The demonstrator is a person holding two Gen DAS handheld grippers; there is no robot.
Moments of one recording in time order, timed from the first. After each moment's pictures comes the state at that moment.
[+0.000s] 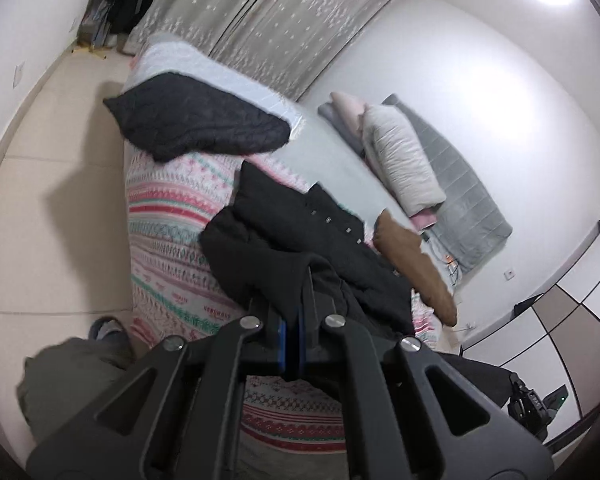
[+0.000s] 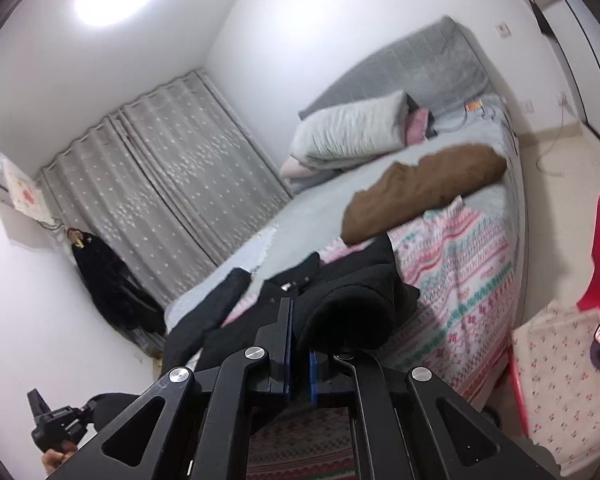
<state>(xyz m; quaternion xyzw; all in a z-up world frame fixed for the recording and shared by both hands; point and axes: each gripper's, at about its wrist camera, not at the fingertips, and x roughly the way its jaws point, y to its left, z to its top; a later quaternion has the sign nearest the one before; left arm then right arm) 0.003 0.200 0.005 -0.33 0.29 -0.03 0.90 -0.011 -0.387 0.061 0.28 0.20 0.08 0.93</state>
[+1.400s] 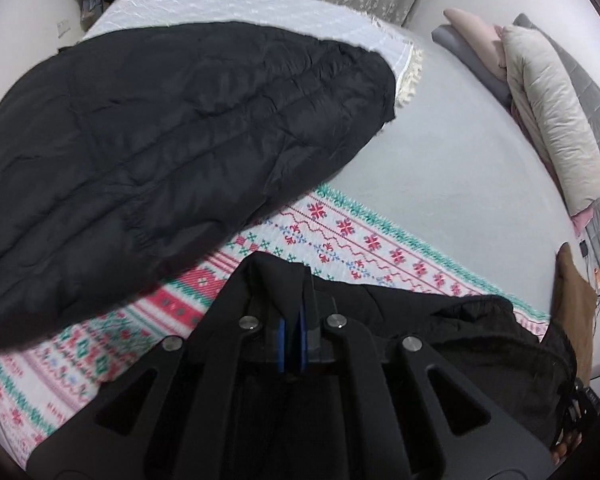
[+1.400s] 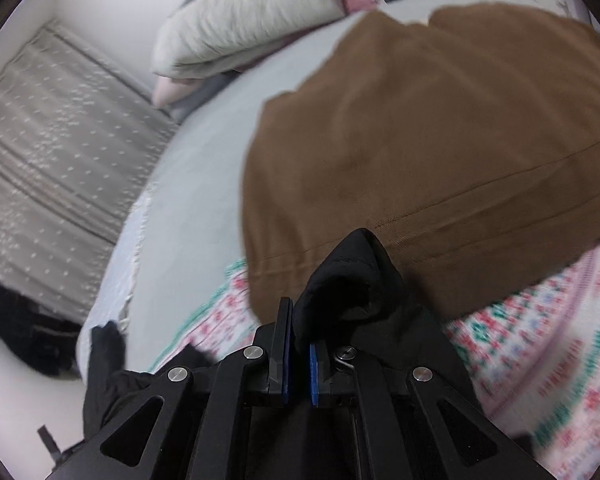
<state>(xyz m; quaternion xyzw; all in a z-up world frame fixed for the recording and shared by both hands) 0.583 0.168 -0.122 -0.22 0.47 0.15 0.84 0.626 -0.400 -0.101 0.35 0.41 -0.04 0.84</state>
